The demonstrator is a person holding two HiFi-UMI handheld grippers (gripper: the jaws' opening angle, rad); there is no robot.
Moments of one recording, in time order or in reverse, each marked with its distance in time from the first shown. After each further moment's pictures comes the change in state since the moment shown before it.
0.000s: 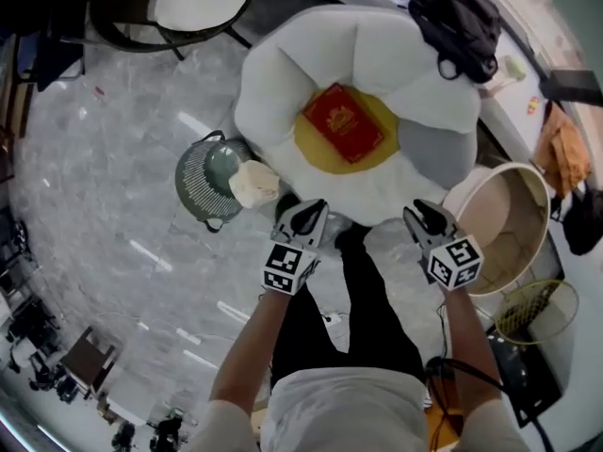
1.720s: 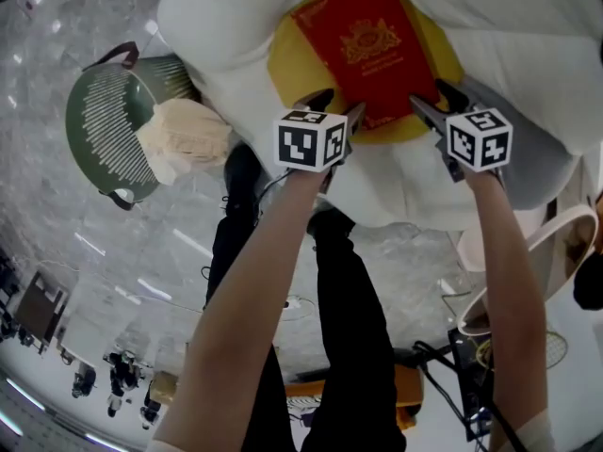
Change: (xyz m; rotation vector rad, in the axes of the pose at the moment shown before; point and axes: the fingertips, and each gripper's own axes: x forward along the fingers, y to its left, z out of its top) left arm 0.307 0.163 -0.249 -0.482 0.181 0.064; right arm 0.336 -0.217 -0.164 -0.179 0.314 0.036
